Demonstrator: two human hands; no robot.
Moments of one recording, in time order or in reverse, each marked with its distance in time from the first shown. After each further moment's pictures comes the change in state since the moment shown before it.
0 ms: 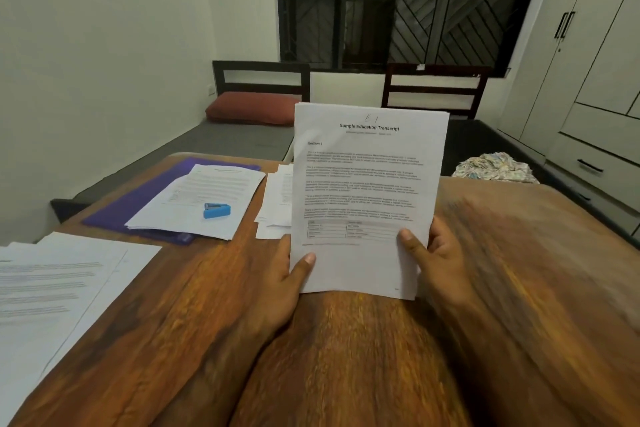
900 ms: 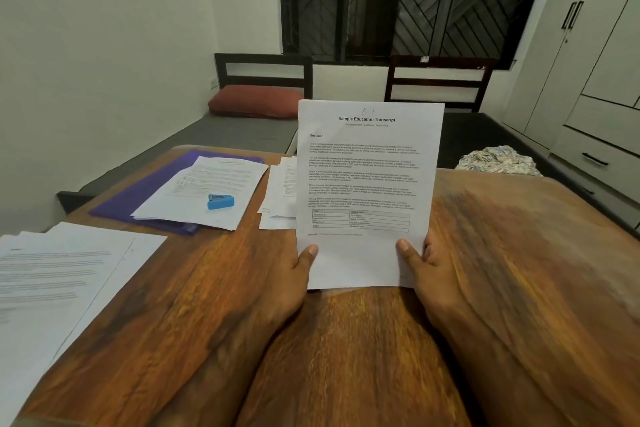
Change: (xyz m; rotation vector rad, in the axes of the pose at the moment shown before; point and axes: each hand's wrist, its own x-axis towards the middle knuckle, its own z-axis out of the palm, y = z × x) left_hand -0.006 0.009 0.012 0.110 0.003 -0.095; right_hand -0.015 0.025 0.004 -0.122 0.031 0.080
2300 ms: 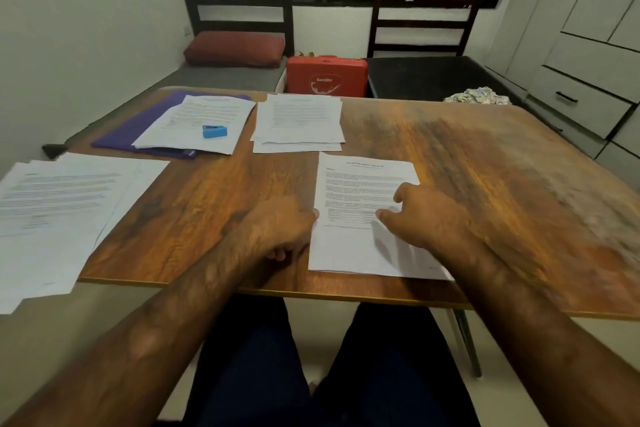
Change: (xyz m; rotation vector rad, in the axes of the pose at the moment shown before) left_hand -0.083 0.022 -0.012 0.924 -0.236 -0.245; right_hand -0.108 -0.057 -0.016 -1.251 -0.137 0.065
